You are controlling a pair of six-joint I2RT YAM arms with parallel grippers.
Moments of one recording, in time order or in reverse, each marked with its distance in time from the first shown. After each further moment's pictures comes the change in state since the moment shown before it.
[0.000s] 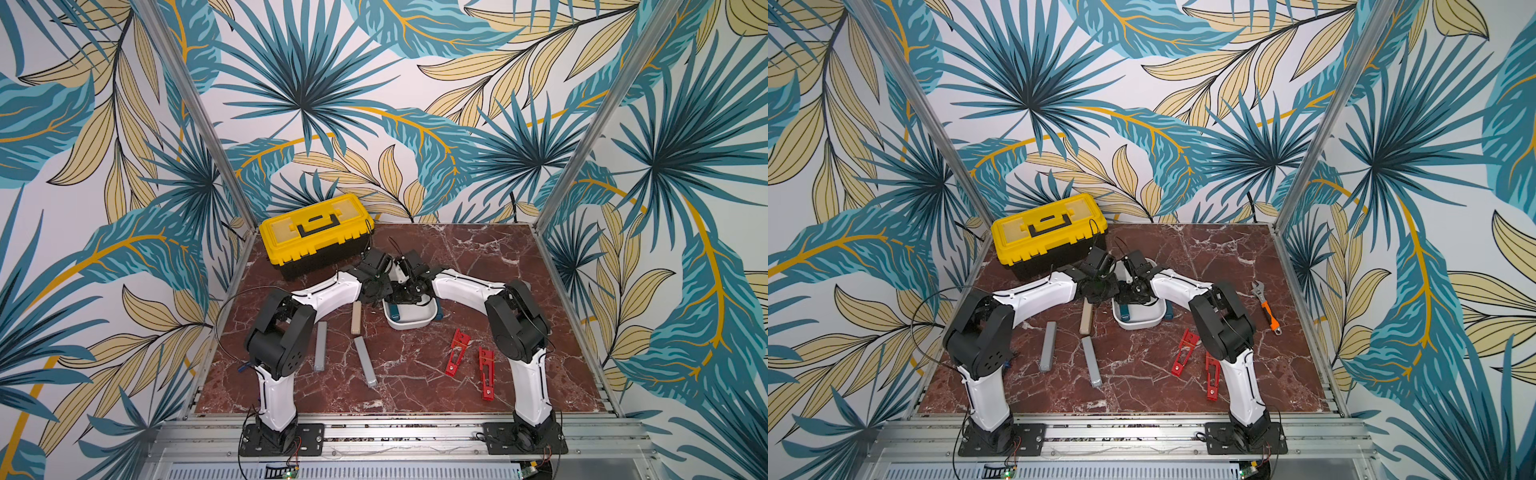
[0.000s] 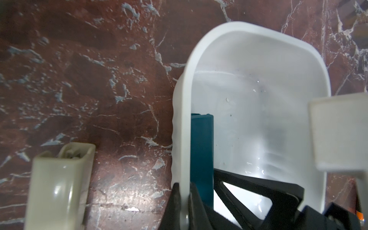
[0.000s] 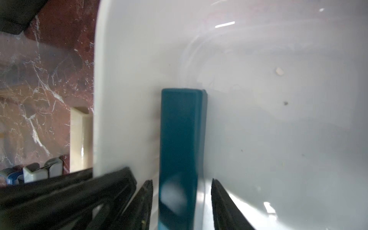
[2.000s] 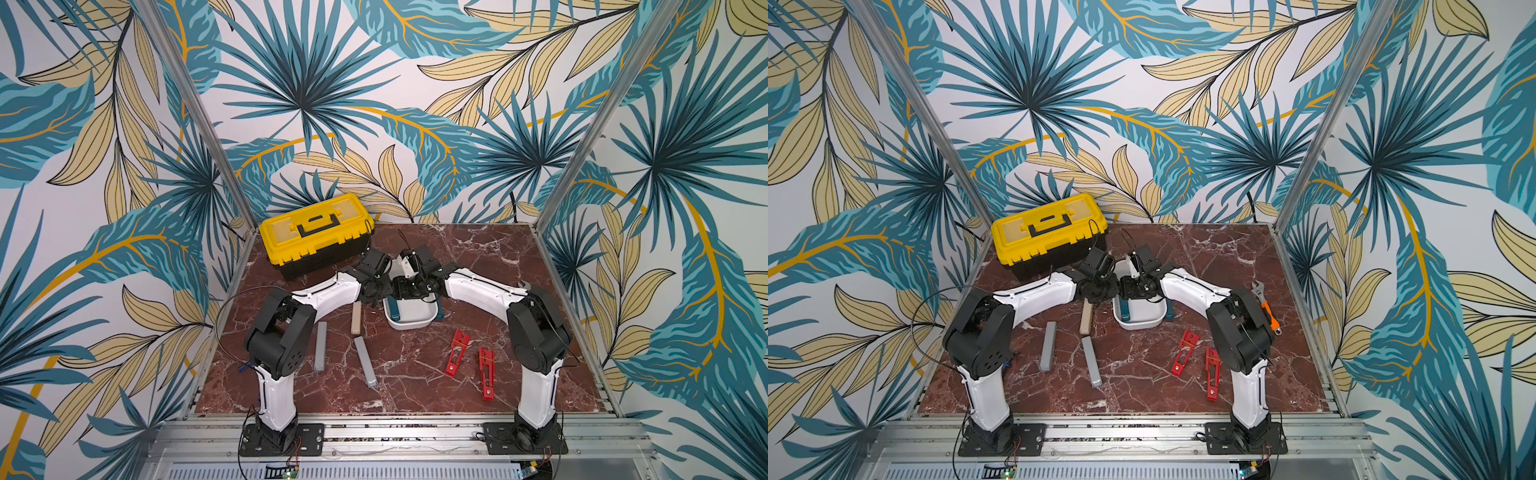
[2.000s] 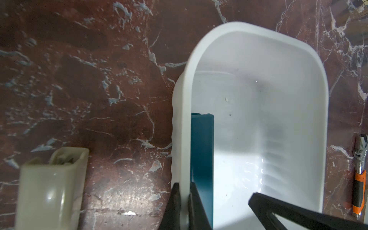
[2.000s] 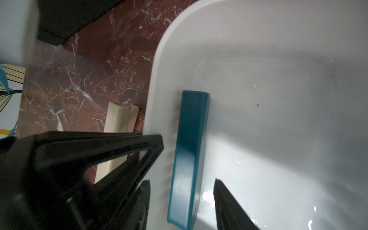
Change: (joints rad) left arm 0.003 -0.002 -0.014 0.027 0.021 0.017; right arm -0.015 -0.164 -0.076 0.000 0.018 -0.053
